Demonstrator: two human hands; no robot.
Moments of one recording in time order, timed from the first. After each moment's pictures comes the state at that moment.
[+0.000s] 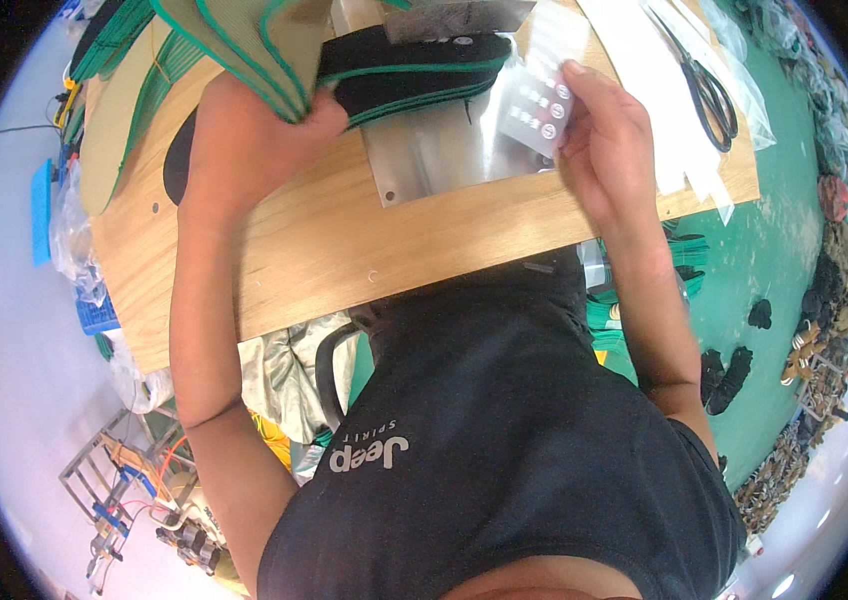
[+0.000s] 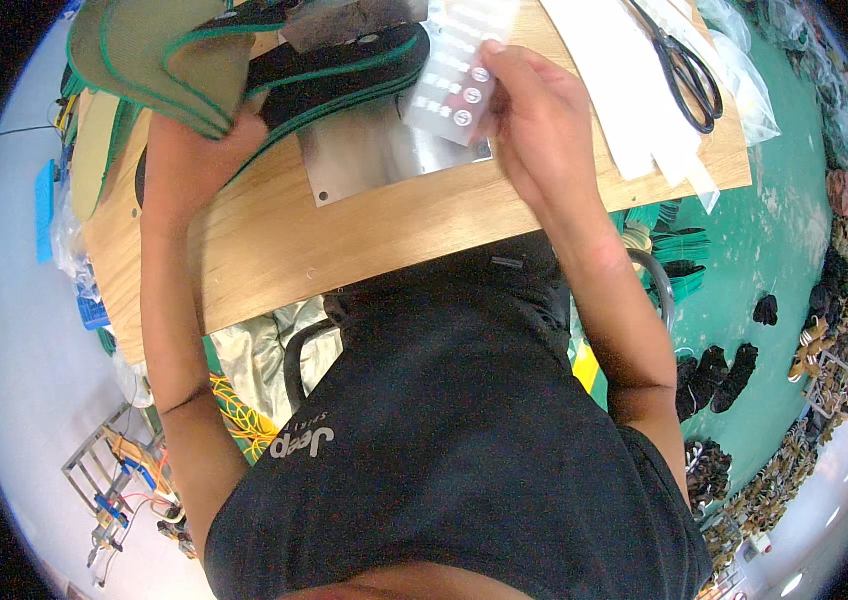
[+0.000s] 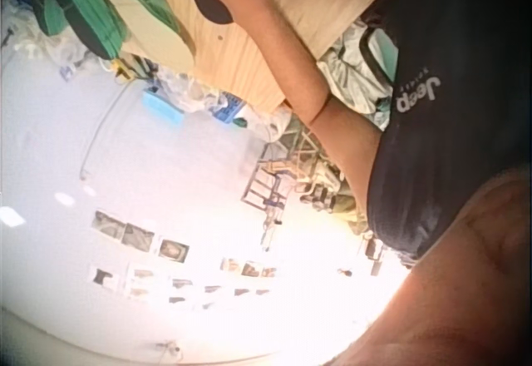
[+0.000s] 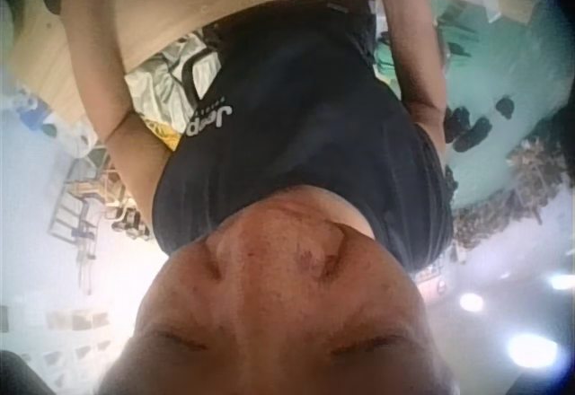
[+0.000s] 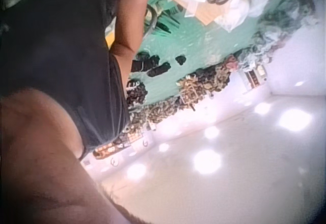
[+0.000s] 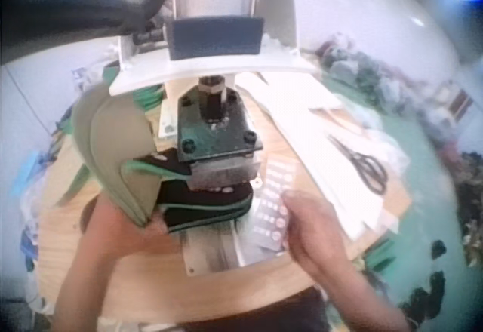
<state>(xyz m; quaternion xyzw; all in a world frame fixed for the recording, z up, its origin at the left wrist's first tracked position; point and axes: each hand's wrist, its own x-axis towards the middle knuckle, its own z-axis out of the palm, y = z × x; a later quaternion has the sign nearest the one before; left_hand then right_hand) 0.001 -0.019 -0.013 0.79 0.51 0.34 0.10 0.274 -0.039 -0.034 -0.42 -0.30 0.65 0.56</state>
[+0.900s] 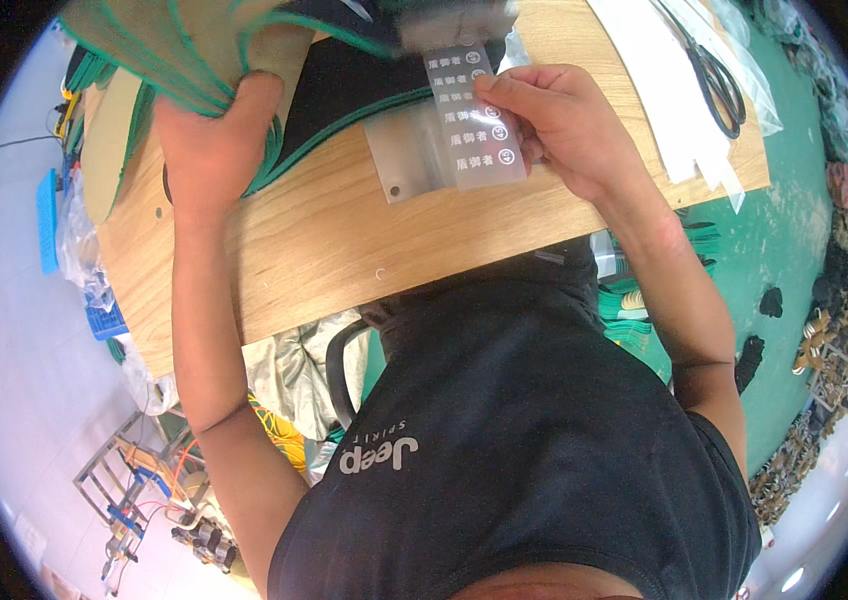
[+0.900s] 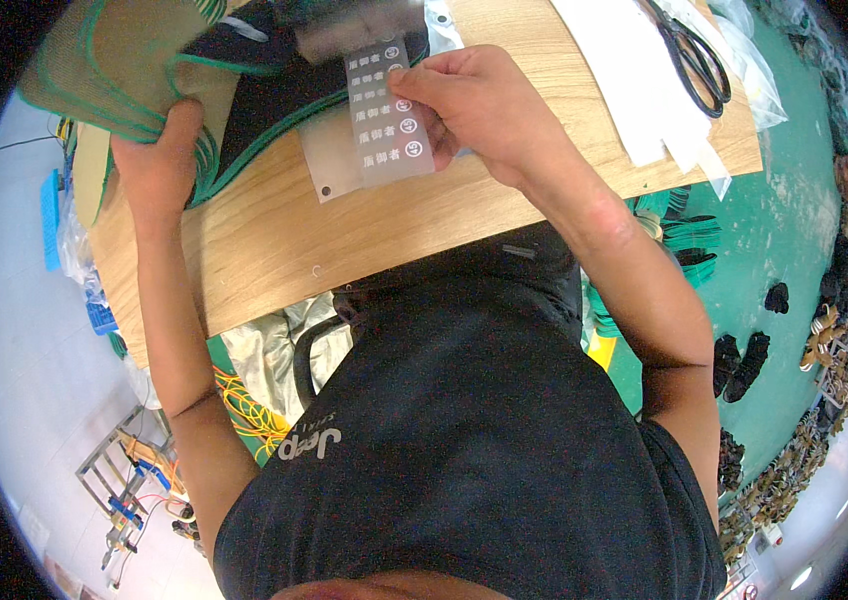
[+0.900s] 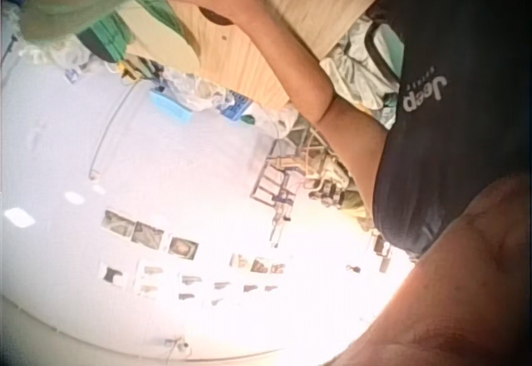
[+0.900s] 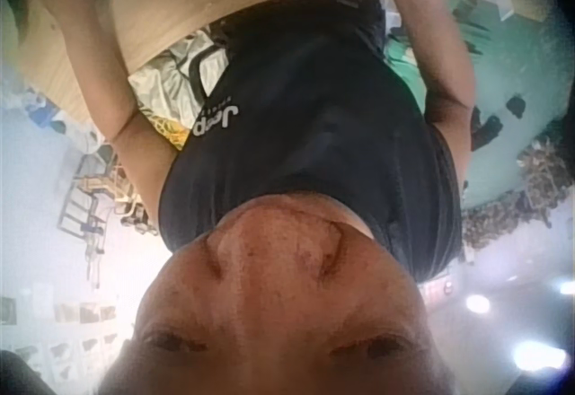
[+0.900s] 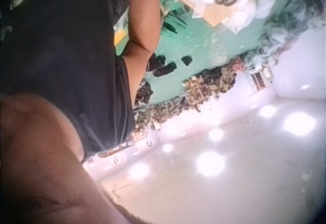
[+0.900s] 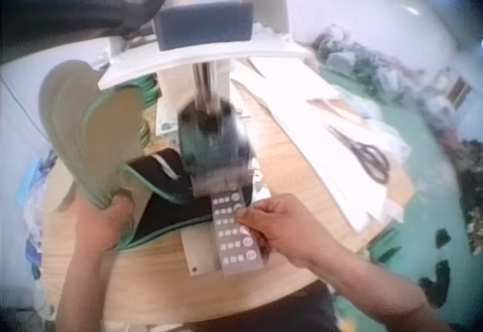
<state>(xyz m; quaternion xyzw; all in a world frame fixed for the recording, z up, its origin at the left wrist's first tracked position) -0.008 -0.020 -0.012 0.67 0.54 0.47 0.20 0.251 -0.029 -0.027 -0.51 -0.46 0.65 0.32</state>
